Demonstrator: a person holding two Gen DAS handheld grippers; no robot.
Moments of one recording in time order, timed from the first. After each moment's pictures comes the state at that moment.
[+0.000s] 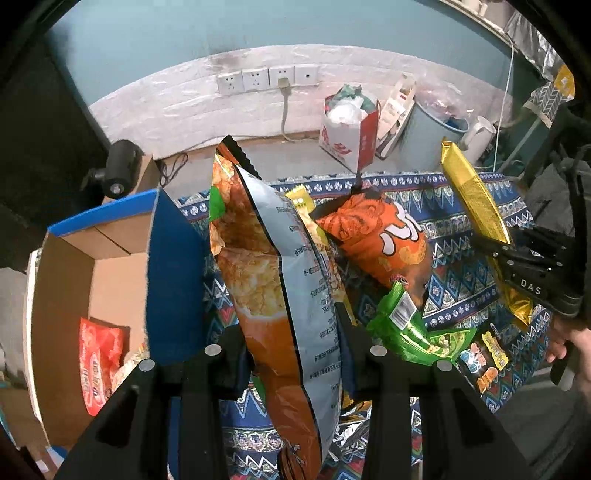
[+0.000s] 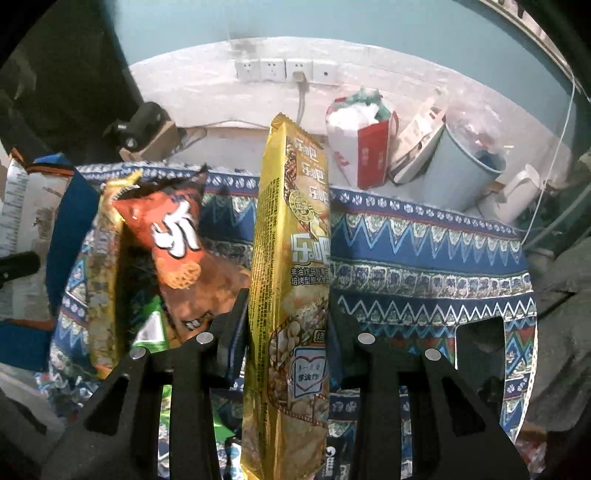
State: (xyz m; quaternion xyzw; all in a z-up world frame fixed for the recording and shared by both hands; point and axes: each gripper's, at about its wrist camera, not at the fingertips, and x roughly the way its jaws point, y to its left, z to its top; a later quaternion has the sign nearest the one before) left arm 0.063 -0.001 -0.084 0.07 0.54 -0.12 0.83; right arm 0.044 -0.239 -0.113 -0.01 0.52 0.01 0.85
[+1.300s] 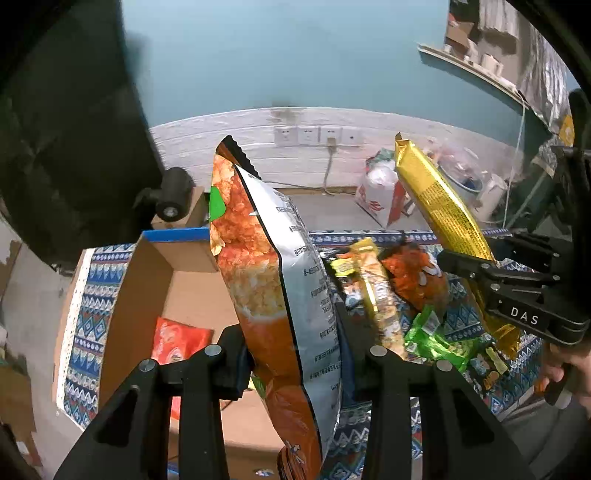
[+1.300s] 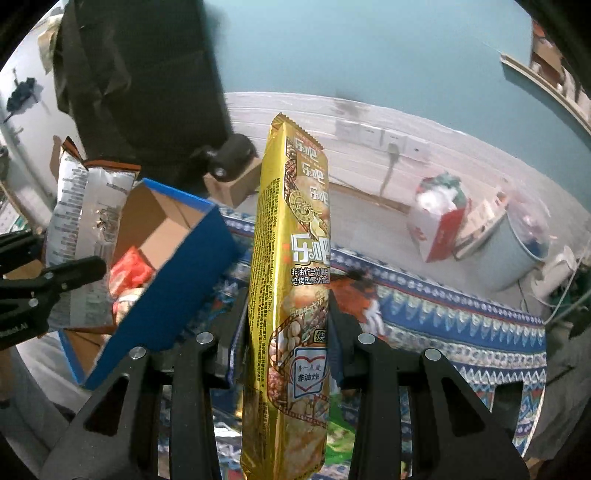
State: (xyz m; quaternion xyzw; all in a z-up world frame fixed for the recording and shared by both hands) left arm 0.022 0.098 -0.012 0.03 0.46 -0.07 0.89; right arm 0.049 -0.088 -0.025 -0.05 0.46 0.14 0.88
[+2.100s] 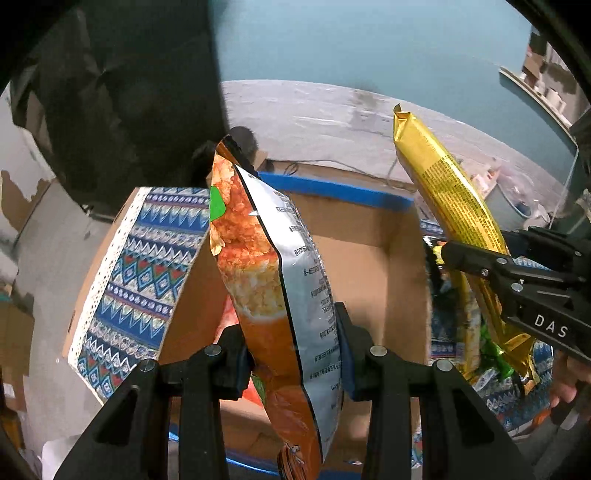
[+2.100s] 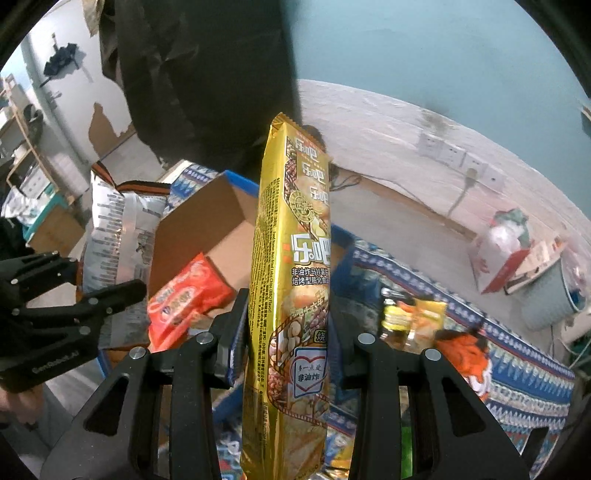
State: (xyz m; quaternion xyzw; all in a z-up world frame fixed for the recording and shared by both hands) left arm 0.017 0.214 -0.048 -0.03 0.49 0.02 0.87; right arm 0.082 0.054 -0.044 -0.08 0.47 0.22 0.85
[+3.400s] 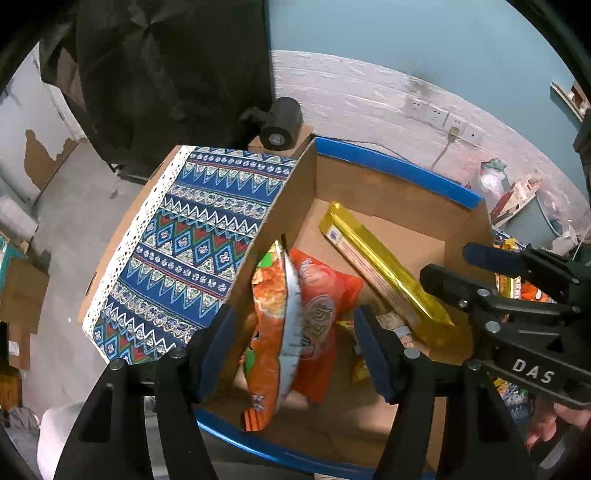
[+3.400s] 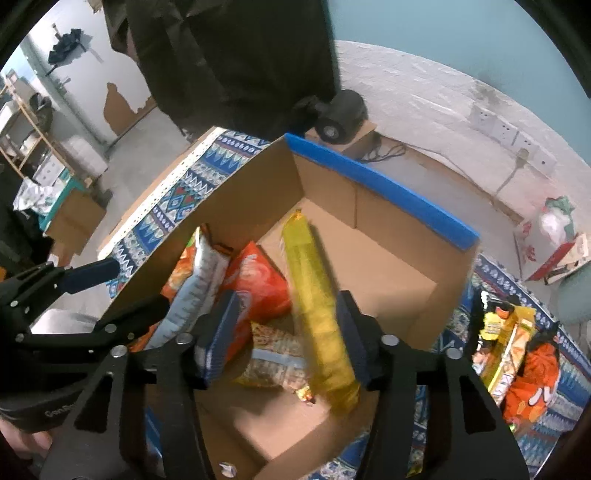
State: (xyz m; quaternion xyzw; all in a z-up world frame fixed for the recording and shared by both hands) left arm 0.018 0.261 -0.071 -0.06 0.53 0.09 0.84; right arm 0.102 0.132 -0.088 -0.06 0.53 0.25 0.81
